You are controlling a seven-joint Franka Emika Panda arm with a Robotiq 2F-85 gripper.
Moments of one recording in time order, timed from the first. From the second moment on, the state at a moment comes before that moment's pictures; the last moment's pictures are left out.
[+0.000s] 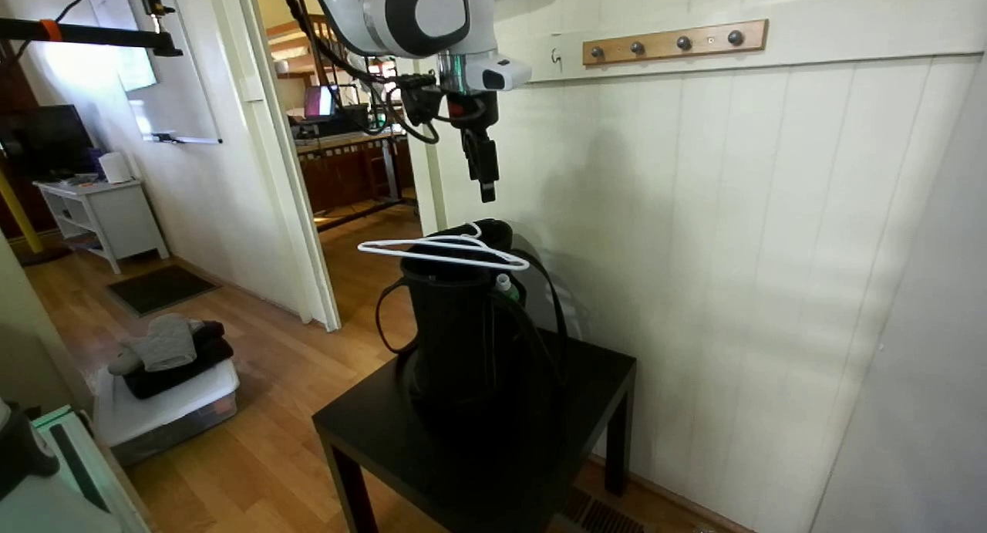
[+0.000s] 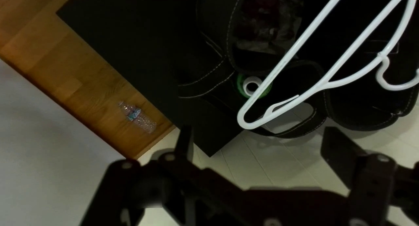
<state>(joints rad) -0.02 0.19 0.00 -2.17 0.18 2.54 0.52</state>
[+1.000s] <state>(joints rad) 0.01 0.53 0.02 -1.92 0.29 2.61 0.50</state>
